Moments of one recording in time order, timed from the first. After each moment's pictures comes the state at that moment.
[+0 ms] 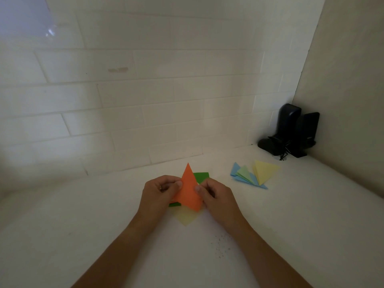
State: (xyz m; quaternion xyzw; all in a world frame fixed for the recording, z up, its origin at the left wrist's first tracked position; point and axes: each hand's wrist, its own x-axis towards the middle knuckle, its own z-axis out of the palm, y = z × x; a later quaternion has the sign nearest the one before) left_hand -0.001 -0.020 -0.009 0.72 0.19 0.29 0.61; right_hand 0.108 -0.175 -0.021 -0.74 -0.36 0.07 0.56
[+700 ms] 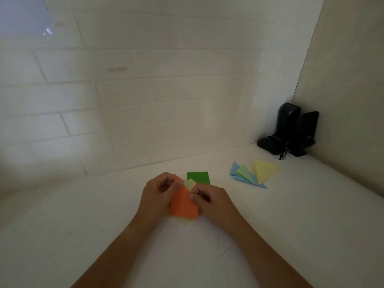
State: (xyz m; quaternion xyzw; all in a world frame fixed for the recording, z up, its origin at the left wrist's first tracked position) left_hand 0.000 -0.018 -0.011 0.74 0.16 0.29 0.58; right_hand 0.106 -0.174 -0.023 -0.74 -0.42 0.12 0.51
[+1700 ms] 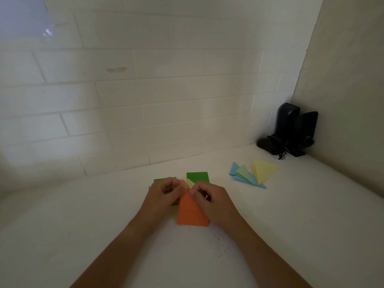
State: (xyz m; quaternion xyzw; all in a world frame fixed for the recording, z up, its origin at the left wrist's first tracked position) left_hand -0.002 -0.028 -0.003 0.72 0.13 0.21 0.65; right_hand 0.104 -0.175 -0.018 -0.74 -0.43 0.07 0.52
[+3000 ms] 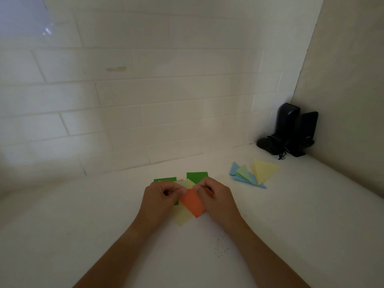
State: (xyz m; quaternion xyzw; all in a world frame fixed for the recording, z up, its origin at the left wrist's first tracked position) left_hand -0.001 -0.022 -0.010 0.81 0.18 0.26 0.49; right_hand 0.108 -0.173 -0.022 -0.75 -0.36 0.04 0.55
